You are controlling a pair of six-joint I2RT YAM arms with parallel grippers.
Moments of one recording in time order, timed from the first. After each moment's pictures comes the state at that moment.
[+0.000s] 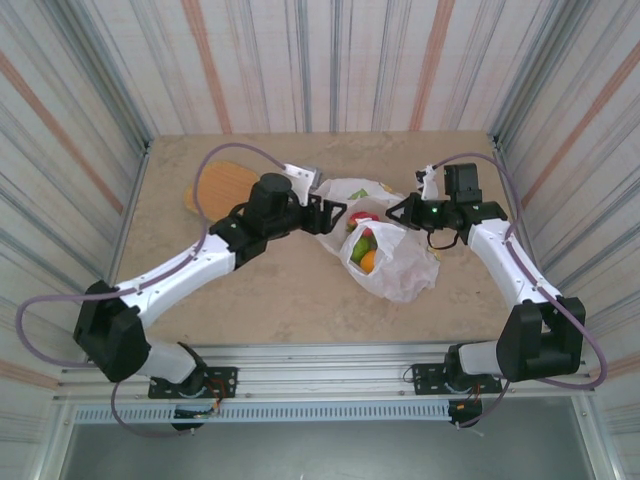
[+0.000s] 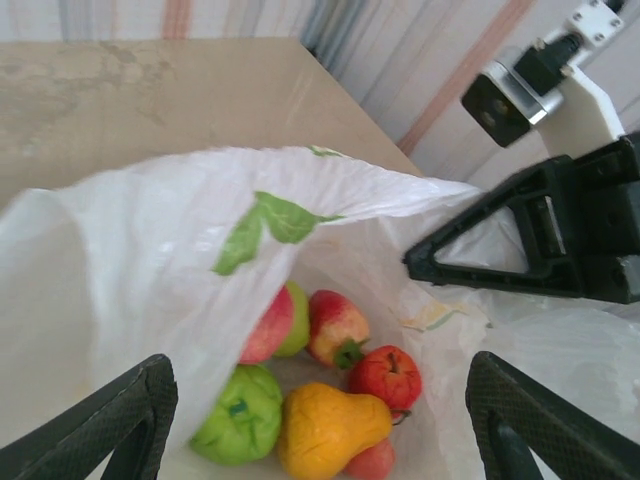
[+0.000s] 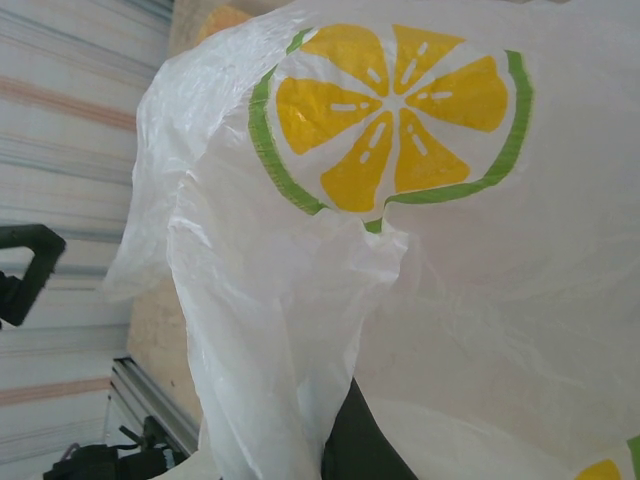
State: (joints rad) left arm -0.71 1.40 1.11 -0.11 0.14 -0.34; right arm 0.13 1.34 1.05 -0.54 -0.68 0.44
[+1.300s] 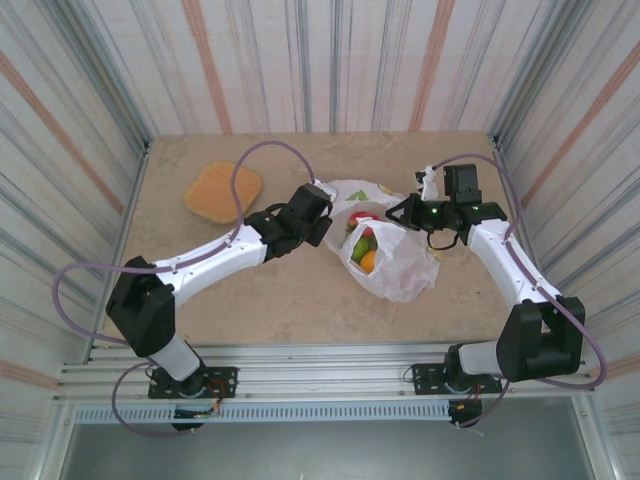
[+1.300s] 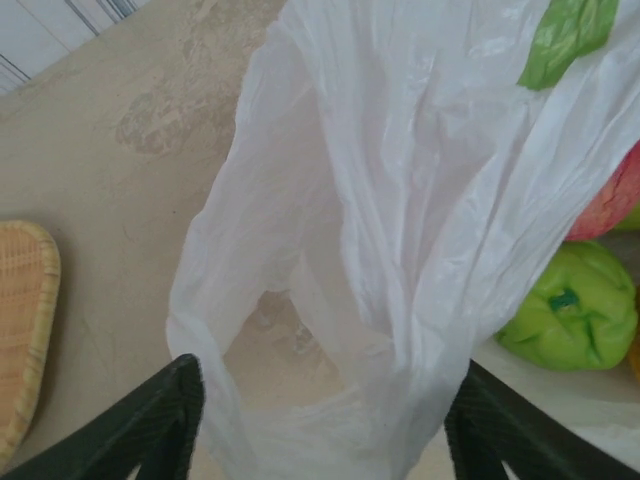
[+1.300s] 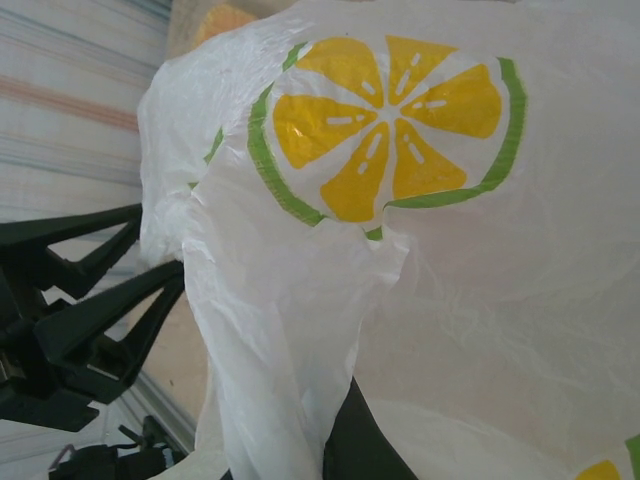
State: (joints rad) left arm -0.82 1.61 1.26 -0.44 -0.38 -0.03; right arm 0.13 1.34 1.05 -0.54 -0.68 0.44
